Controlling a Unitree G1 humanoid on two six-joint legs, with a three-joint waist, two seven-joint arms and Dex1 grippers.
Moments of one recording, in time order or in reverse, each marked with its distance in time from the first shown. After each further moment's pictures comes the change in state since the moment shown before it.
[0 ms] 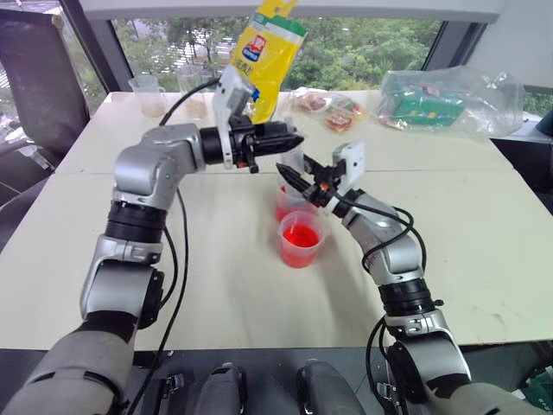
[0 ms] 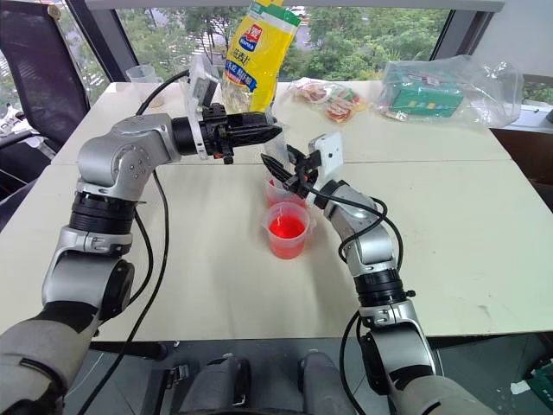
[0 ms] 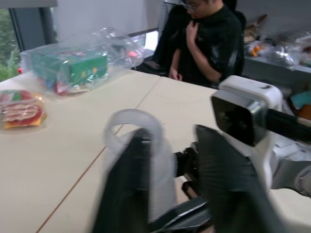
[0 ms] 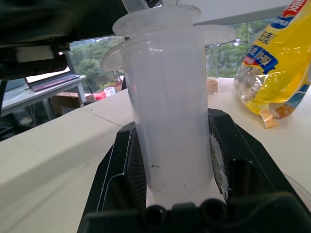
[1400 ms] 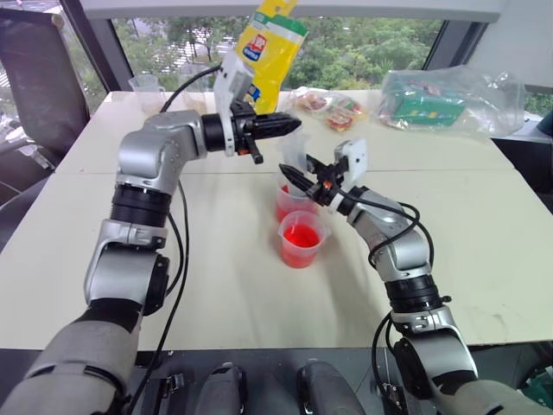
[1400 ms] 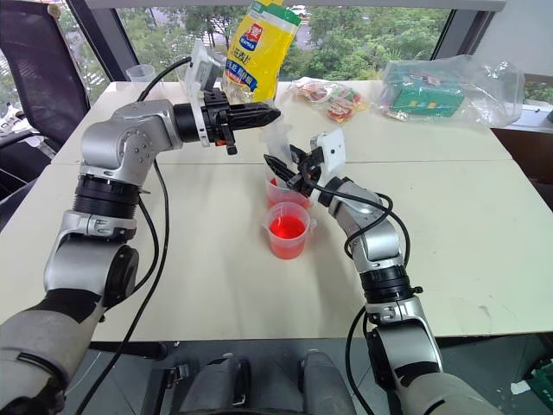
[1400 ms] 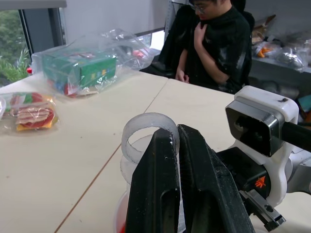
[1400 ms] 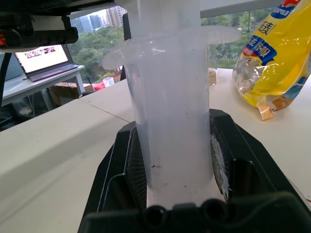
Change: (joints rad) left arm -0.100 -0.021 0.009 0.134 0.048 -0.032 -0.022; right arm -0.016 -0.043 0.006 -0.015 0.002 0.068 0.014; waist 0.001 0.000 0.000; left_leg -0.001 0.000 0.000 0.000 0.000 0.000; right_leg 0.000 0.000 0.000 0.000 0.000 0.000
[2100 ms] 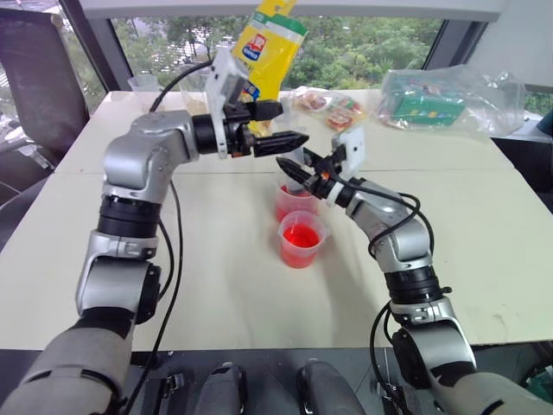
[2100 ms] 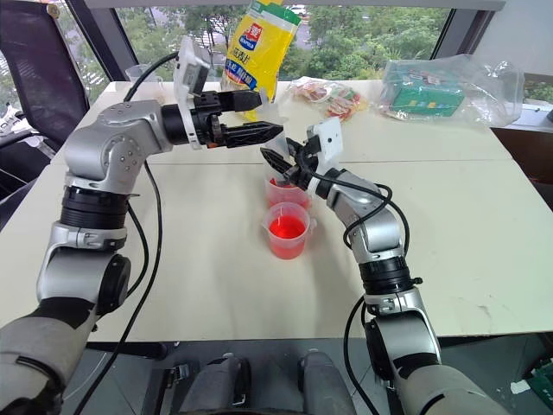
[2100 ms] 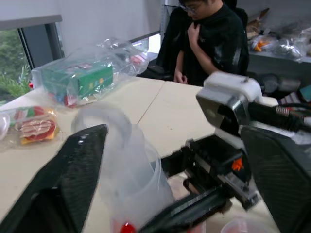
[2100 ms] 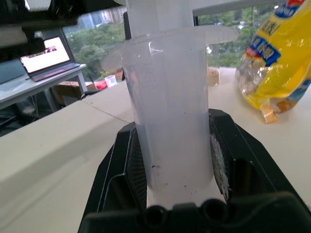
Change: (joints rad) left arm 0.083 0.065 0.017 -0.203 -0.033 0.041 -0.008; right arm -0.081 -0.008 -0.025 -0.014 0.023 0.089 -0.022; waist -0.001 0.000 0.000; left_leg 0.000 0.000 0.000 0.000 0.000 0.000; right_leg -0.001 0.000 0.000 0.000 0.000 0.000
